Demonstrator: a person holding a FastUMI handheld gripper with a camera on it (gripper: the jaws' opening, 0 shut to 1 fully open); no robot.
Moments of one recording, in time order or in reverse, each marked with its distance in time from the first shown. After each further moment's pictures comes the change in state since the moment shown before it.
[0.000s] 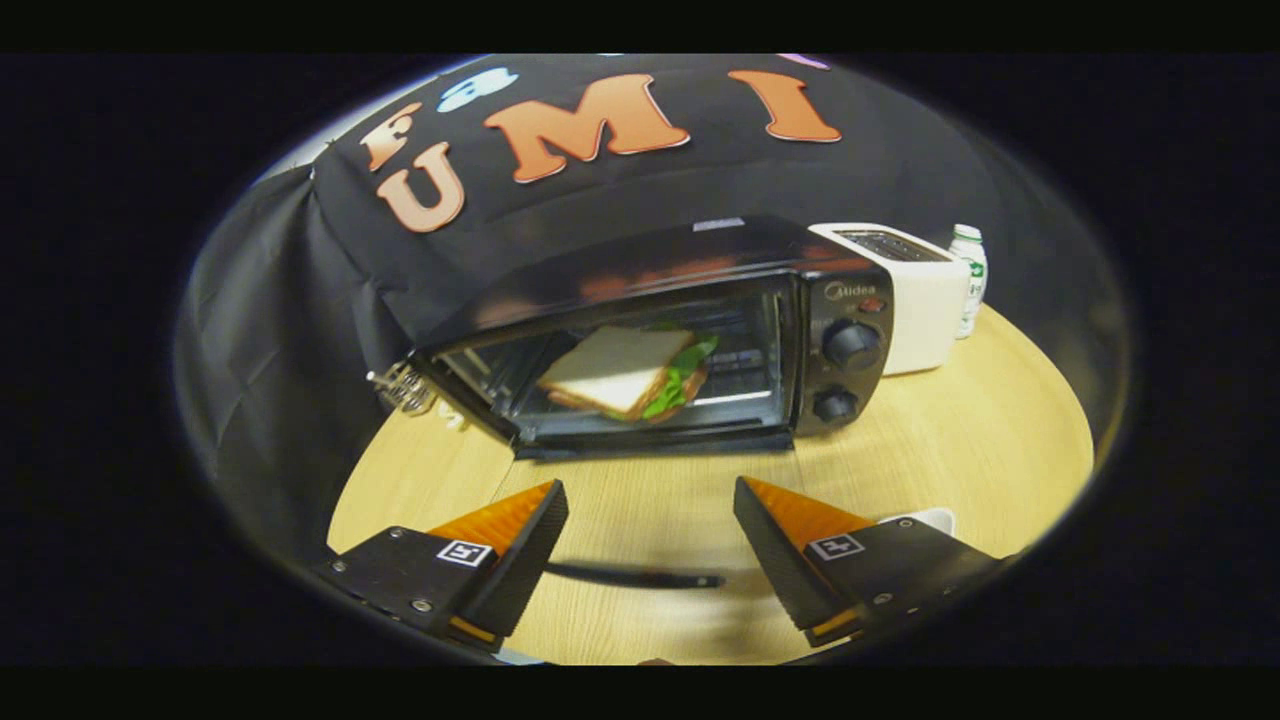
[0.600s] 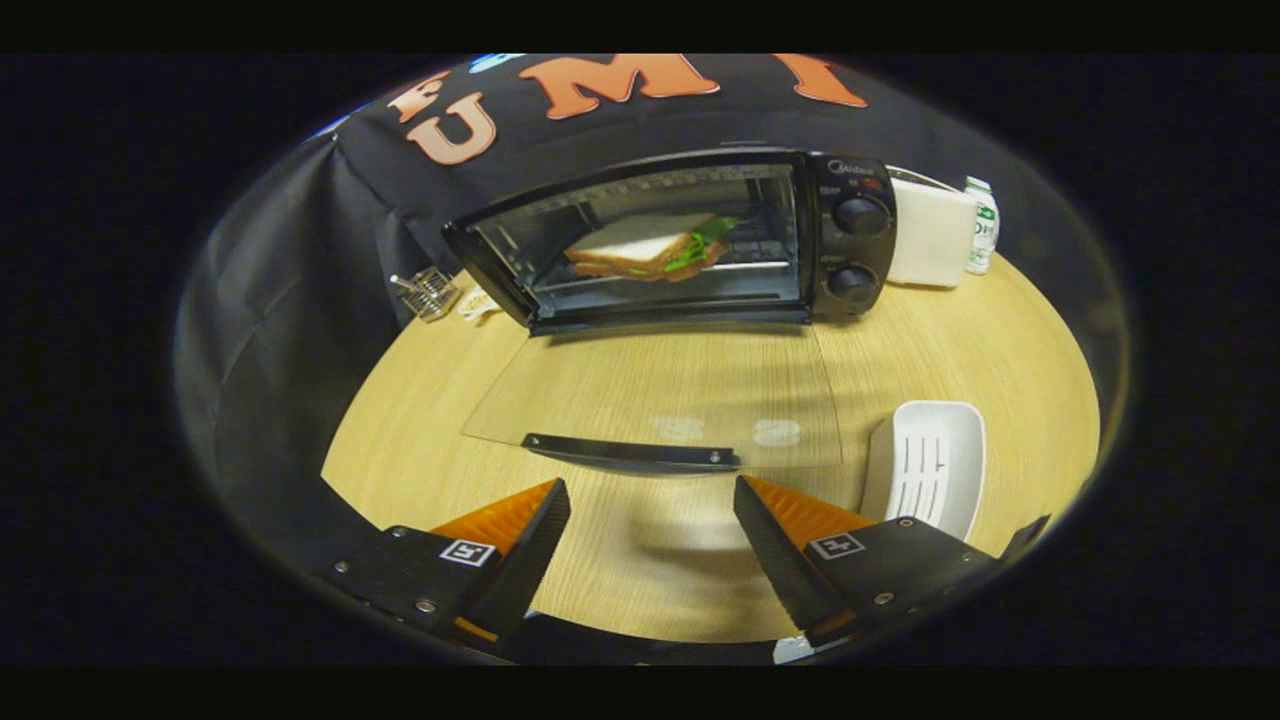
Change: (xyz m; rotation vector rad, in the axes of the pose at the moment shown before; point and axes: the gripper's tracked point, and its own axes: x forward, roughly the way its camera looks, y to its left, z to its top) arm -0.020 -0.004 -0.094 -0.065 0.245 0.029
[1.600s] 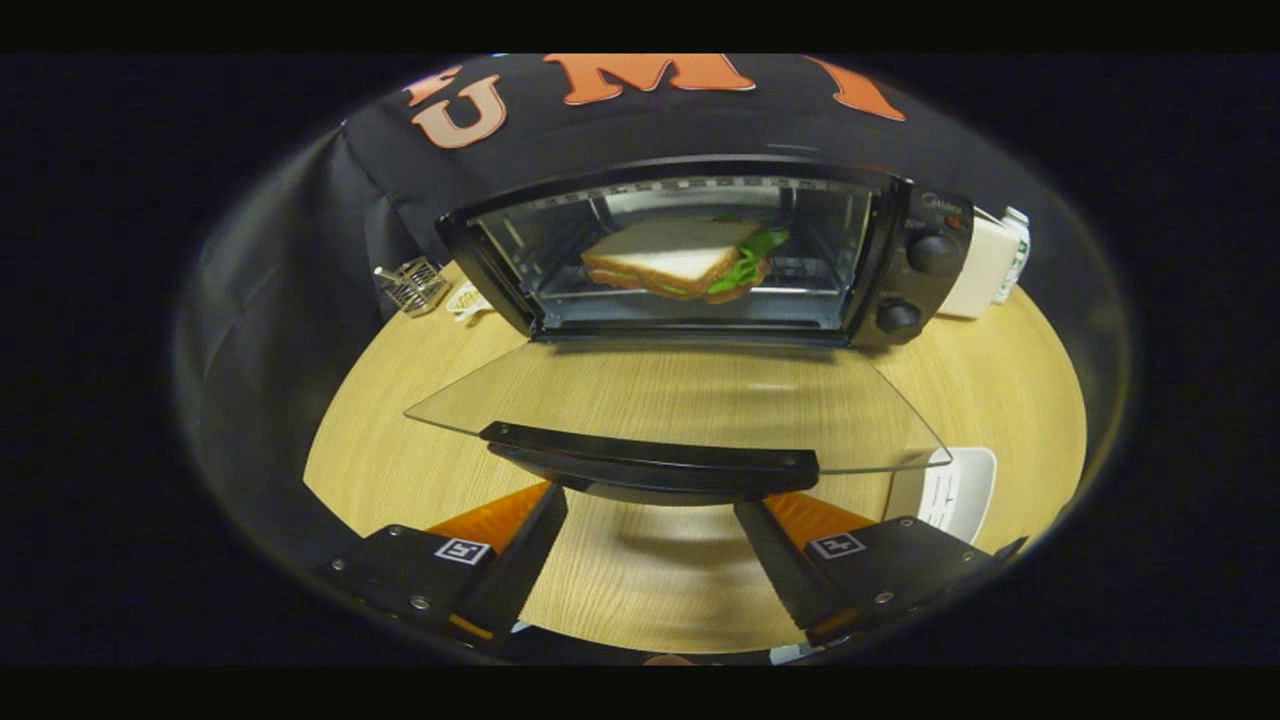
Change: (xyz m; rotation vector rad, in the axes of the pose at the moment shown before) arm 0.012 0.022 0.055 -0.041 -0.026 -0.053
